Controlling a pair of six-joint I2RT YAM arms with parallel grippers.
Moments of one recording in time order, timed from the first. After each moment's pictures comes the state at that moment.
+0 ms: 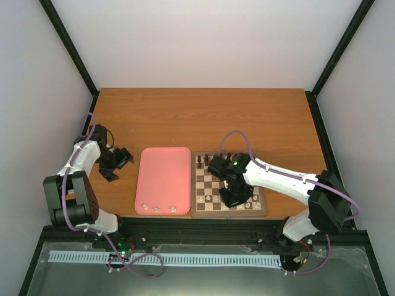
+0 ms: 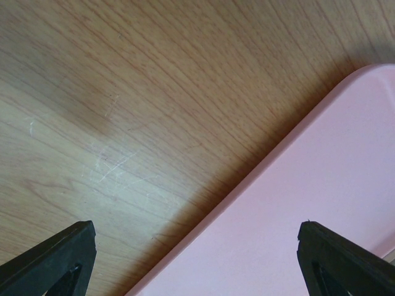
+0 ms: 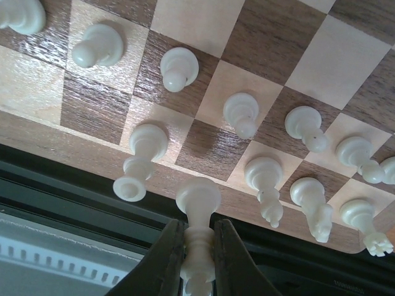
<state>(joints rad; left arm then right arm) 0.21 1.46 0.96 -0.96 0.26 -0.62 0.94 1.48 1.04 -1.21 -0.09 0.55</state>
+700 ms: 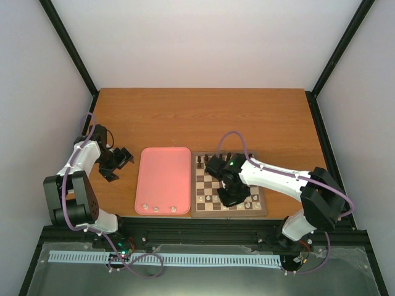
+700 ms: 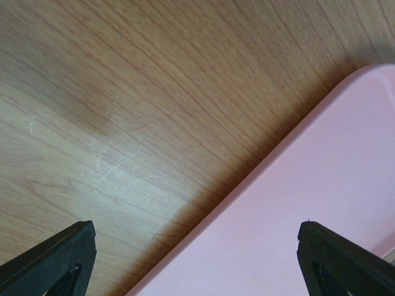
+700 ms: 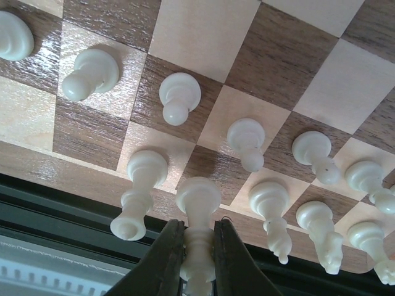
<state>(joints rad) 0.21 1.46 0.96 -0.96 0.26 -0.62 0.94 1.52 1.03 -1.16 -0.08 0.56</state>
